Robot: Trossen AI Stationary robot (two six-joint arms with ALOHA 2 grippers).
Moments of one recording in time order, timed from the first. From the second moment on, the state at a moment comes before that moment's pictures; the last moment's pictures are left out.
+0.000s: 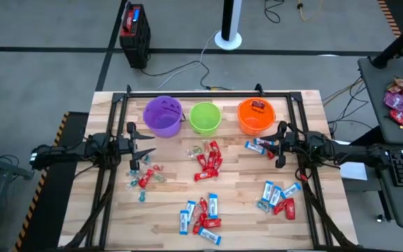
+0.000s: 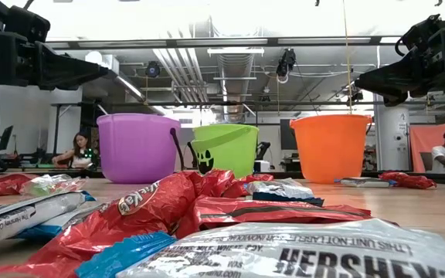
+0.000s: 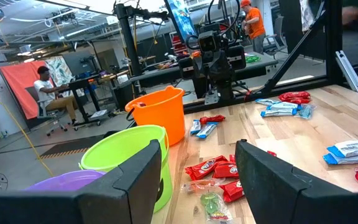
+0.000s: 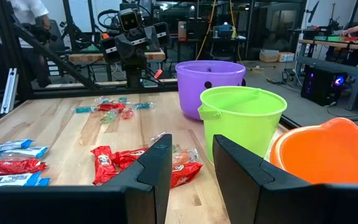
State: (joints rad) left arm 0.04 0.02 0.01 0.05 -0.09 0.25; right arm -0.10 0.08 0.02 0.03 0.05 0.00
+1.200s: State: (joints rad) left arm 0.04 0.02 0.01 0.05 -0.09 0.25; right arm -0.10 0.08 0.02 0.06 0.05 0.05
